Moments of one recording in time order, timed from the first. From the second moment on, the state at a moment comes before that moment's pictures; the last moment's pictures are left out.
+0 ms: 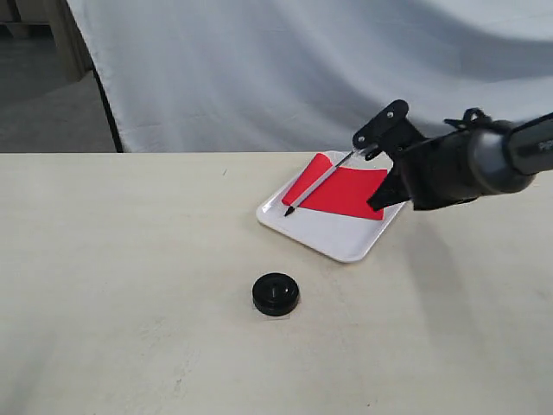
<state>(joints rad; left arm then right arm) -0.20 0.00 0.00 0.16 0.28 0.01 0.35 2.06 -1.24 1.44 -0.56 -1.90</state>
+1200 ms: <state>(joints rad) -0.03 0.00 0.00 0.16 0.28 0.01 -0.22 0.54 -0.51 0.08 0.35 -0.08</state>
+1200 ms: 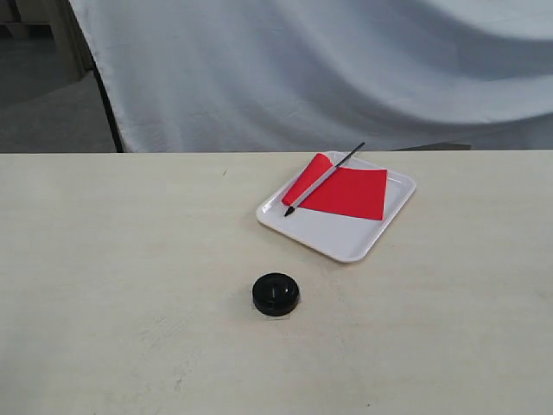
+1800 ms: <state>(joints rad) 0.00 0.00 0.00 0.16 0.28 0.01 -0.08 0.00 -0.29 0.08 0.13 -0.05</state>
